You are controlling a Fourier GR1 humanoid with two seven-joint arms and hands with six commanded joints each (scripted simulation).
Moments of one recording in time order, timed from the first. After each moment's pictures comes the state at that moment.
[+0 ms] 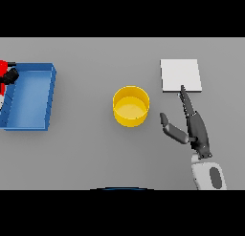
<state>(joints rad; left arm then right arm) -0.63 0.80 -0.56 -1.04 0.39 0.51 0.59 0.06 -0.06 0.13 -1.68 0.23 -0.02 -0.15</state>
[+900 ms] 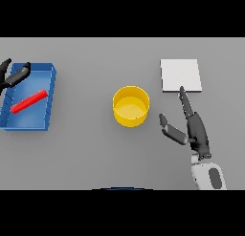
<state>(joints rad) -0.61 0.89 -0.65 -1.10 0.39 0.27 0.47 0.06 -0.06 0.15 -1.68 0.26 -0.03 -0.14</state>
